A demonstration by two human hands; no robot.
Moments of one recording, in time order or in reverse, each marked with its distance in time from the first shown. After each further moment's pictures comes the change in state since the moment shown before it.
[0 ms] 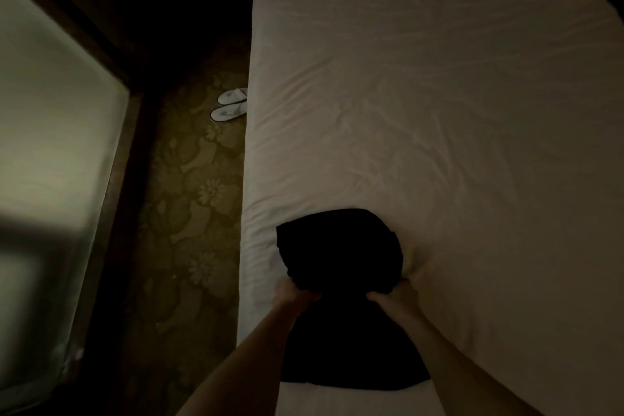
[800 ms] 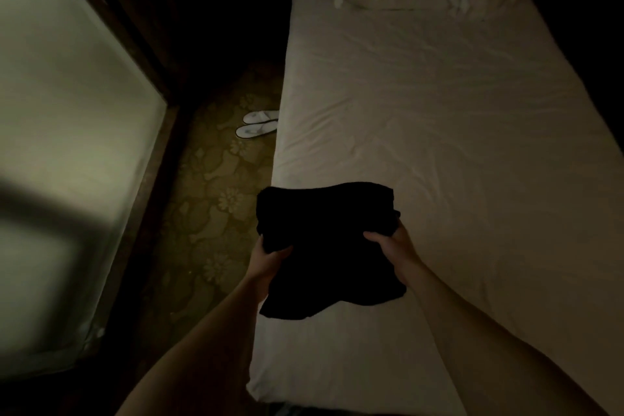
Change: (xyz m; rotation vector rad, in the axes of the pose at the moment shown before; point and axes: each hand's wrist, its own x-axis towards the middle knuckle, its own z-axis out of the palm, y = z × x) left_hand -0.155 0.059 -0.085 -0.607 0.125 0.399; right_hand -0.118 -0.147 -0.007 0.330 0.030 -0.361
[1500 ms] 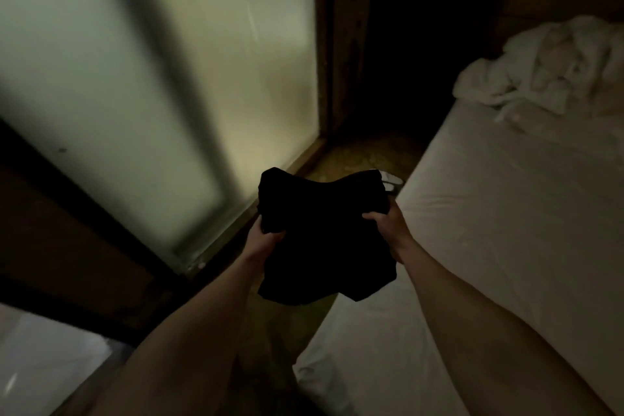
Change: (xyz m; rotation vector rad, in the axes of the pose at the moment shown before) left_hand -0.215 0.089 -0.183 -0.256 0.359 0.297; right_hand -0.120 -0.136 0.231 -0.379 -0.483 -0.318
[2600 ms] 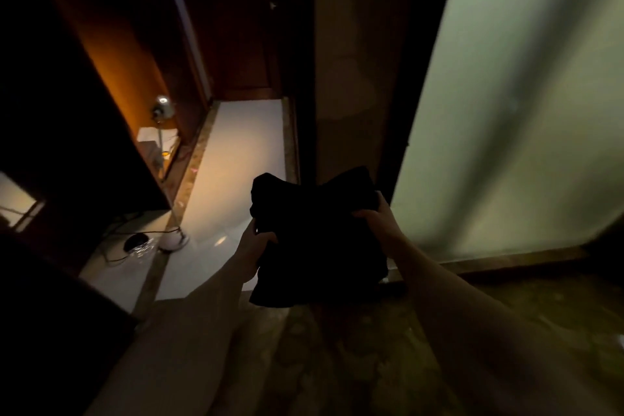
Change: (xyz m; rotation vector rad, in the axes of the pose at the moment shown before) left_hand -0.286 -0.004 -0.543 -0.375 0.744 0.134; right_hand -0.149 -0.051 0.663 -0.161 -0.844 -0.196
